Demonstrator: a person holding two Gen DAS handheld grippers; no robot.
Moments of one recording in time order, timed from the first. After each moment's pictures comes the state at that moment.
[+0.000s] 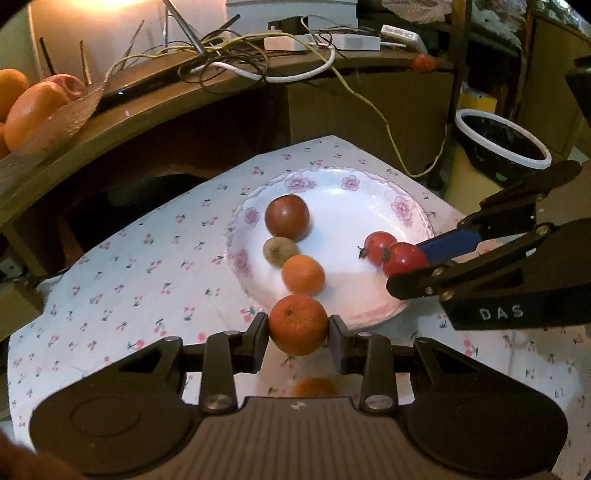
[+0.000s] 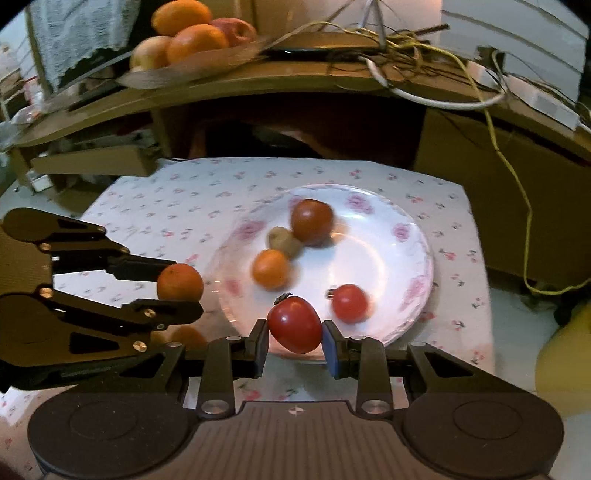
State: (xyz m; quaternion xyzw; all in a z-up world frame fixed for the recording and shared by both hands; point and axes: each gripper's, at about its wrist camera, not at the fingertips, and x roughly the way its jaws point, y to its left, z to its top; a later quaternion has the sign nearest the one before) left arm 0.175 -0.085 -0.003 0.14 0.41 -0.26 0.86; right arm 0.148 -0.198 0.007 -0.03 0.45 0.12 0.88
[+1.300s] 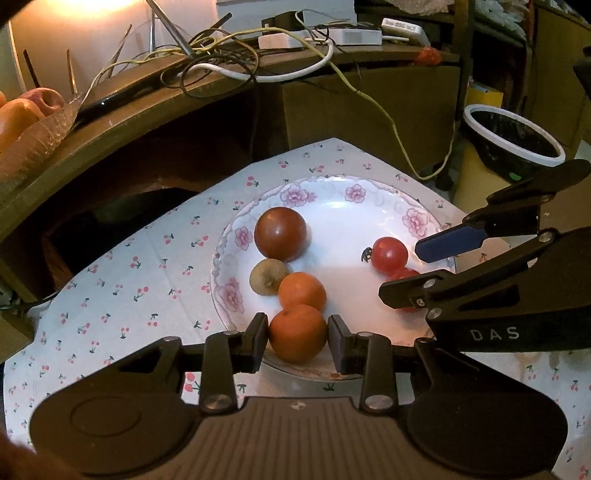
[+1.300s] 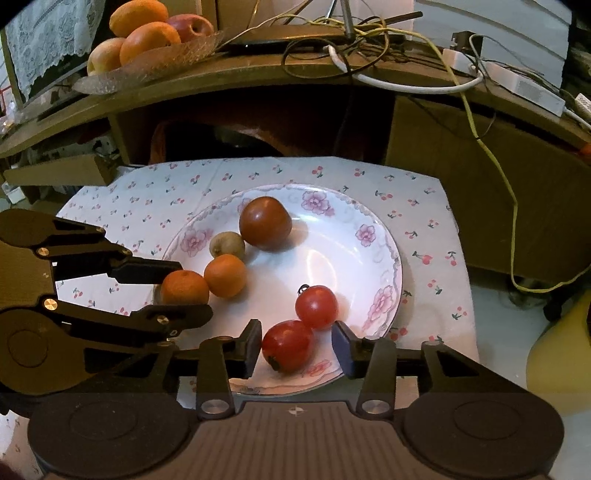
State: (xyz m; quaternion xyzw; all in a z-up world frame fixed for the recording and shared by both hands) left arm 0.197 -0.107 -0.012 0.16 0.40 -0.26 0.87; right arm 0.169 -0.214 -0.010 -0.02 0.44 0.09 0.89
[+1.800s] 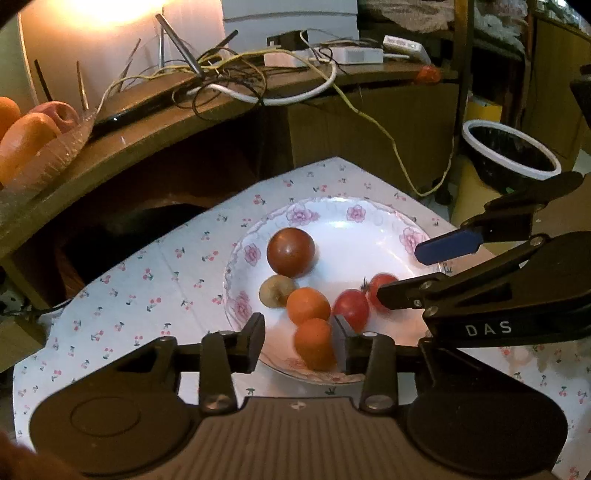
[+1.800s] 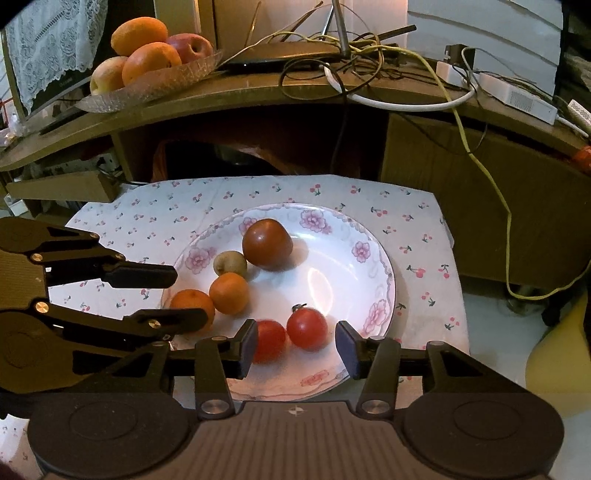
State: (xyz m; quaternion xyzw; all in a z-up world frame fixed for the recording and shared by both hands) left arm 0.190 -0.100 0.007 0.15 0.38 -0.25 0.88; right arm 0.165 -0.216 0.000 -0.02 0.43 0.09 0.90
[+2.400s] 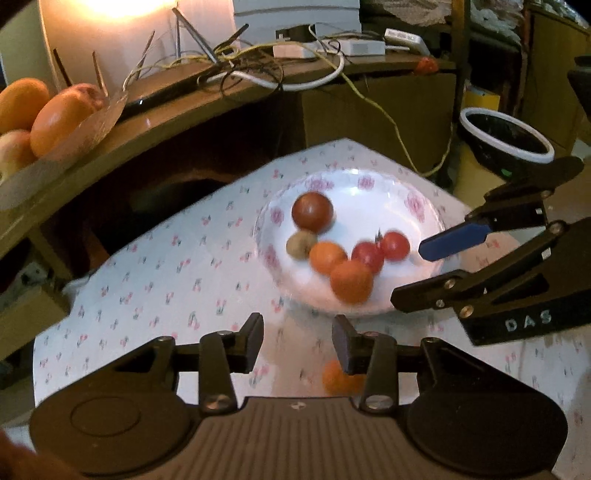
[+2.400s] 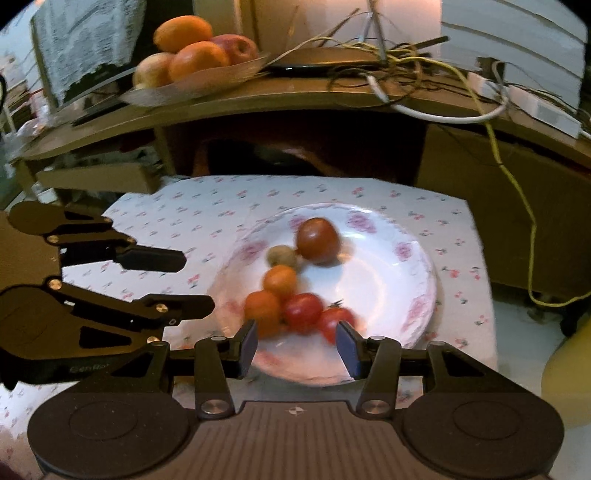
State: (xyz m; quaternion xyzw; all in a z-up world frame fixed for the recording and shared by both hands) left arm 0.160 -0.057 0.011 0.16 0.40 -0.25 0.87; right arm 0.141 -0.191 0.010 -0.02 0.43 0.15 0.89
